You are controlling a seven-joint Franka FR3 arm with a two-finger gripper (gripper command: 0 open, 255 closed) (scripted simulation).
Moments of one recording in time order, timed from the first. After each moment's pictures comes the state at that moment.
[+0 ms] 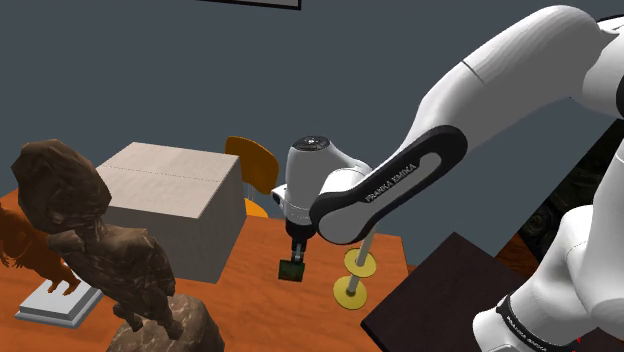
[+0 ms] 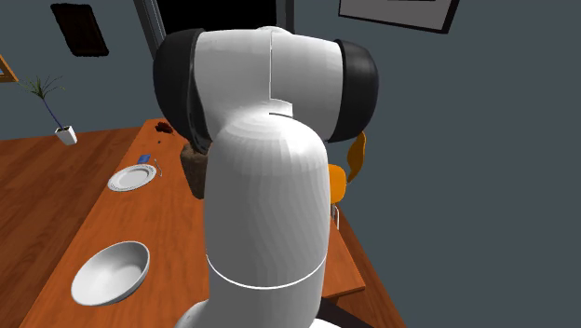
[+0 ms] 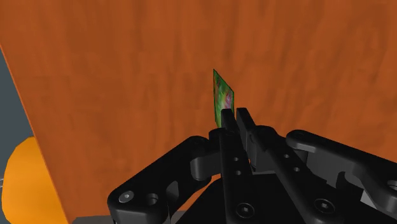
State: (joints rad) arm 0.36 0.26 0.24 -2.26 0.00 2.52 -0.24
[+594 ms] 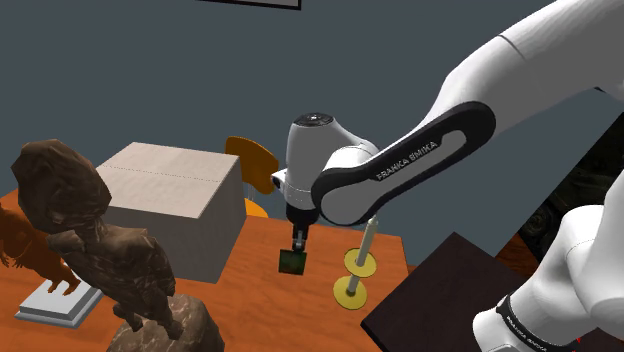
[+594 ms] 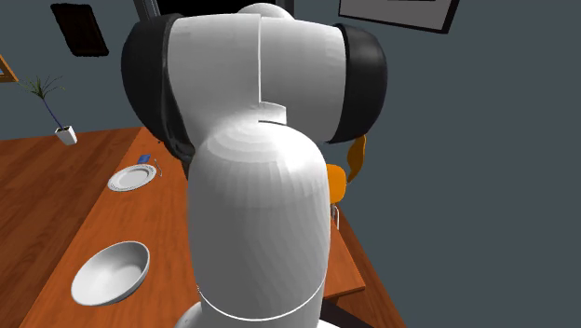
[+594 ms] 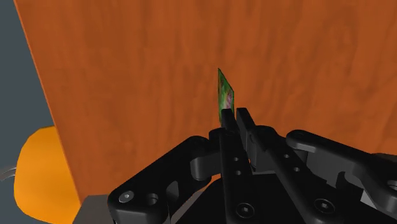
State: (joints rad) arm 0.35 0.16 0.26 -2.24 0.03 2.41 -0.25
